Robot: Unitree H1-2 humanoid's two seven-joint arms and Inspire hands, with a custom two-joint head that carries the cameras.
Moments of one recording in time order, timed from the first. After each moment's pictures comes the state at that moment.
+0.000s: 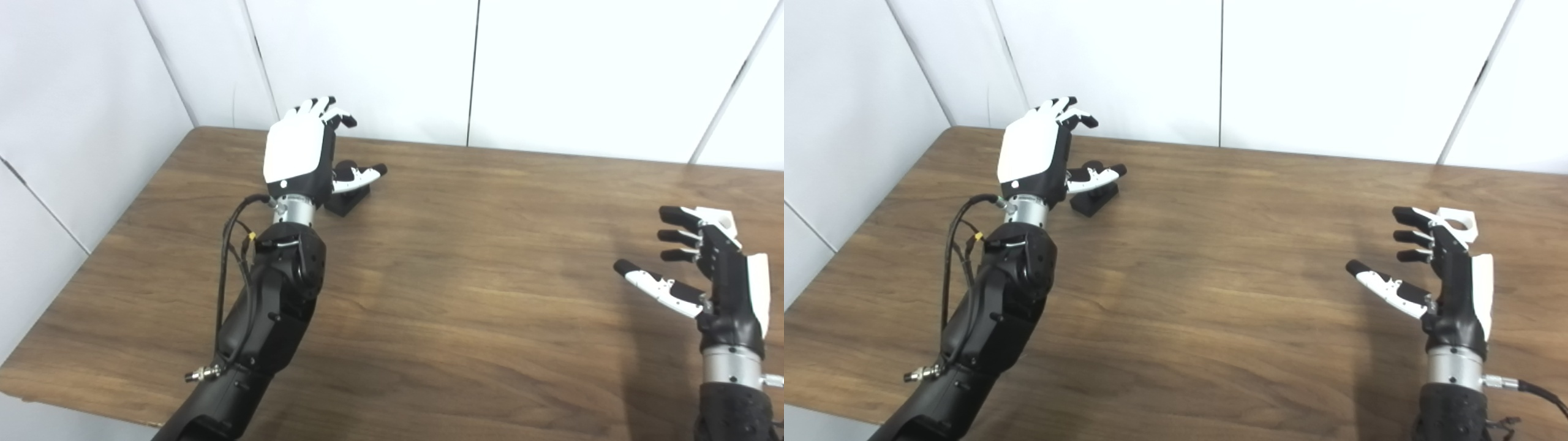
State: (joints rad) left arm -0.39 0.29 -0.13 -0.06 1.01 0.42 0.05; right arm -0.12 -0.09 -0.02 -0.17 -0.36 0.08 -0.17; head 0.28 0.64
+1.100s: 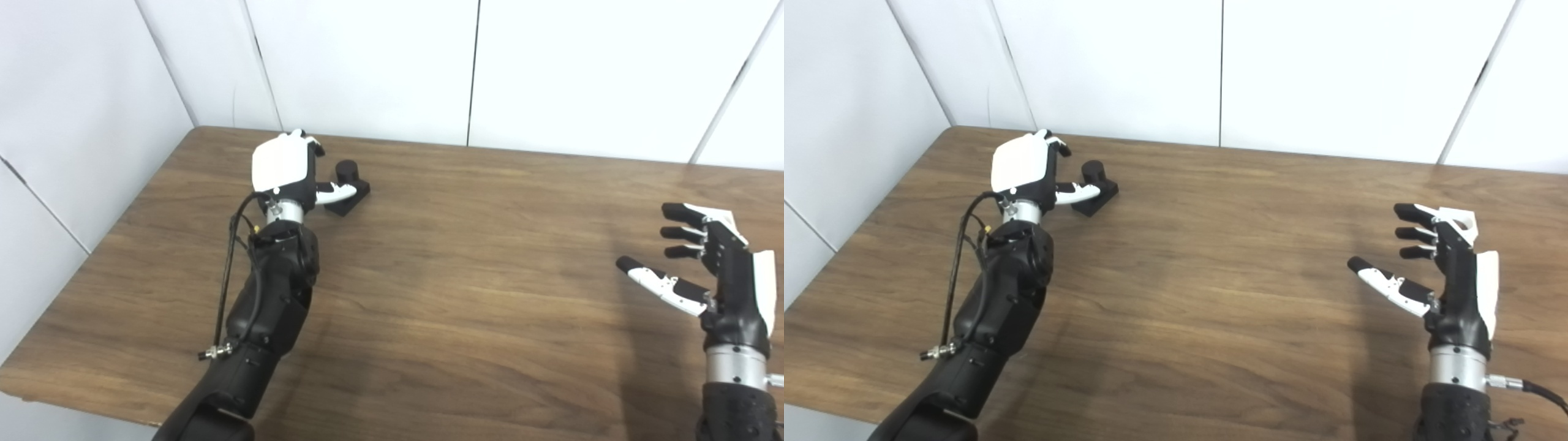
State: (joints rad) left arm -0.44 0.25 -0.05 0.21 1.14 0.46 -0.03; right arm -0.12 -0.09 -0.02 -0.20 -0.38 0.08 -0.17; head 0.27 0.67
